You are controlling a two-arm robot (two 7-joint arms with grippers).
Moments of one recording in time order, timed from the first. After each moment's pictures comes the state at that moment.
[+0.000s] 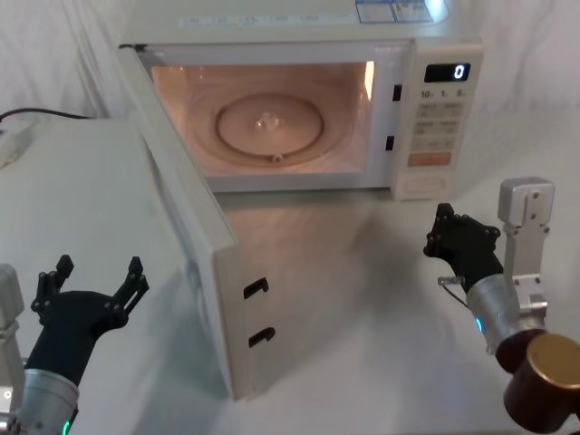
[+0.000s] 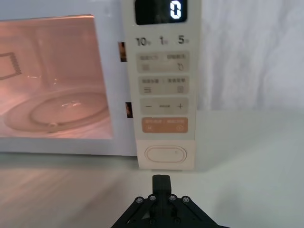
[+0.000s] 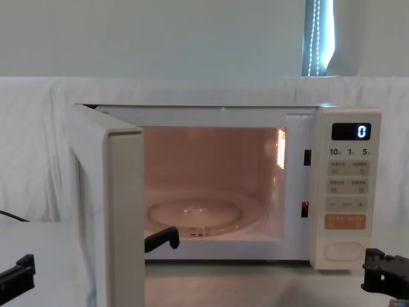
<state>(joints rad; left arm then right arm) 0.27 0.24 0.04 -1.85 -0.25 -0.02 -0.02 0.15 0.00 -0.10 -1.36 0.06 -0.05 0.06</state>
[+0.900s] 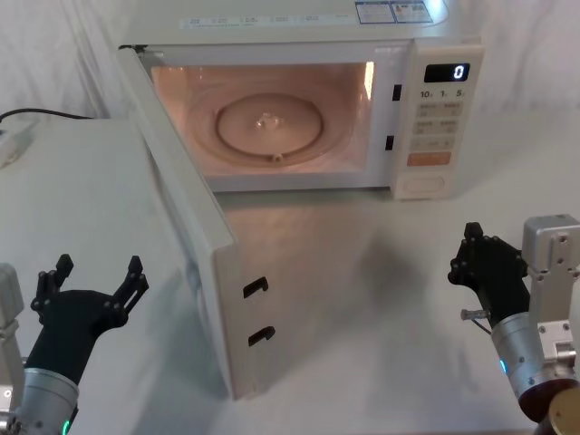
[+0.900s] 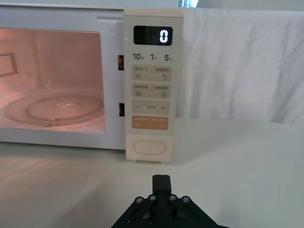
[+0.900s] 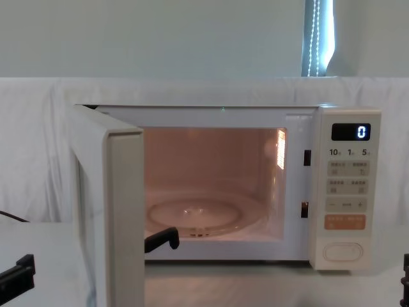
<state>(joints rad) 0.27 0.24 0.04 -1.85 -0.25 -0.02 -0.02 -0.05 -0.01 -0.09 -1.57 -0.04 -0.10 -0.01</state>
